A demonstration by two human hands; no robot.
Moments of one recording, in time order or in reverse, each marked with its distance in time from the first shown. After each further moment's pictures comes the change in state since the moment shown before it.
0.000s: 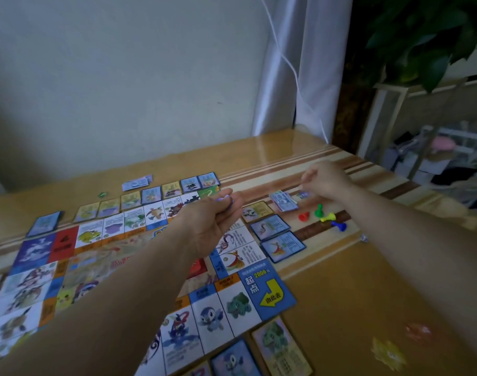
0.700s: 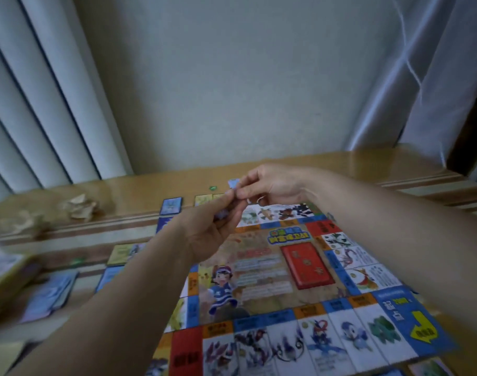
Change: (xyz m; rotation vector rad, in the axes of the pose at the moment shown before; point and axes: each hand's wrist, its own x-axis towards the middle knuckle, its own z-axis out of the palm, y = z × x) left_hand -0.064 0.088 -0.152 -0.155 0.178 0.117; right_hand -0.071 -0.273 0.089 0.534 -0.981 -0.433
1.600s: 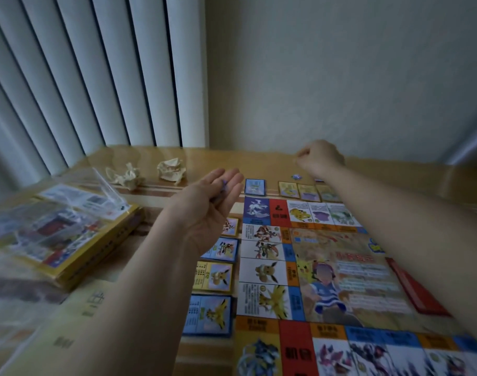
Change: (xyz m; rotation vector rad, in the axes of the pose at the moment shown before) left_hand -0.050 0.057 -0.118 -0.336 0.115 0.289; right_hand 0.147 -0.004 0.036 -0.733 0.745 0.044
